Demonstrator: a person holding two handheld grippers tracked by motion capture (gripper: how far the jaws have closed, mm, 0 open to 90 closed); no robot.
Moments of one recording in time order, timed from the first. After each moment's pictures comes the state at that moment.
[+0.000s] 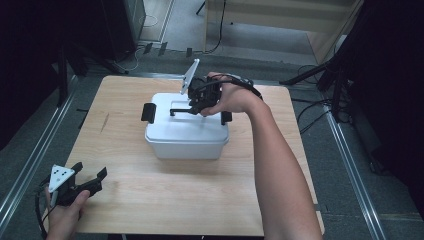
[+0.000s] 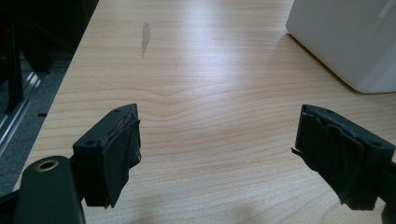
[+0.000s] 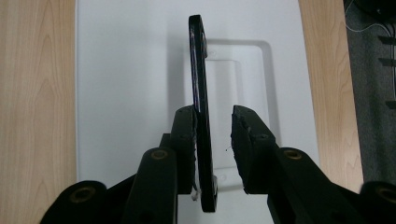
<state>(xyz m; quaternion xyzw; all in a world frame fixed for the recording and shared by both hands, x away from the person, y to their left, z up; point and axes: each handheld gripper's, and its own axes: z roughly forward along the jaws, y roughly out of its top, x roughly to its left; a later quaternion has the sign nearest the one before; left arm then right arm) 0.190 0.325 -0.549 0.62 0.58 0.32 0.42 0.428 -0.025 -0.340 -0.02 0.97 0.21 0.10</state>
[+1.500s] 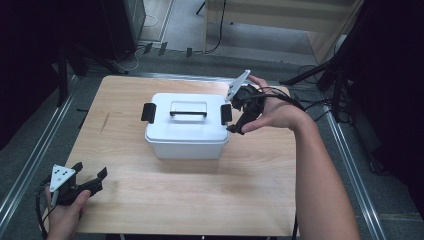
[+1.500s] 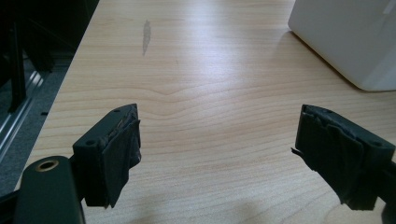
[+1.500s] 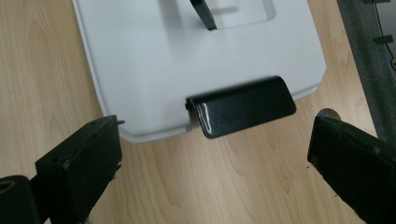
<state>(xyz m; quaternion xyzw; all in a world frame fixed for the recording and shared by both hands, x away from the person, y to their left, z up) 0.190 0.324 -0.550 0.62 0.58 0.32 0.42 0.404 -0.132 -0.345 0.09 0.97 0.20 0.12</state>
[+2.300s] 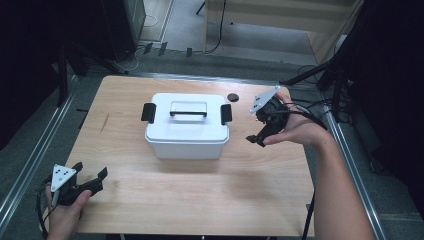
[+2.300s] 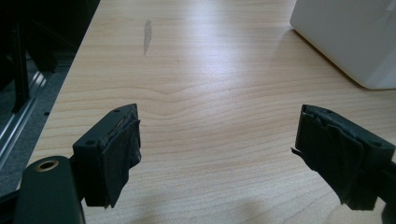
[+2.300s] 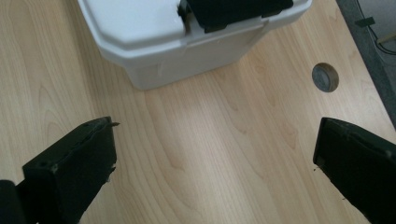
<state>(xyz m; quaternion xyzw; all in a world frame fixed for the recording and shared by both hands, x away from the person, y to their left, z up) 0.191 0.323 -0.550 0.62 0.58 0.32 0.41 0.385 -0.195 -0.368 0.13 0.96 0.22 0.13</state>
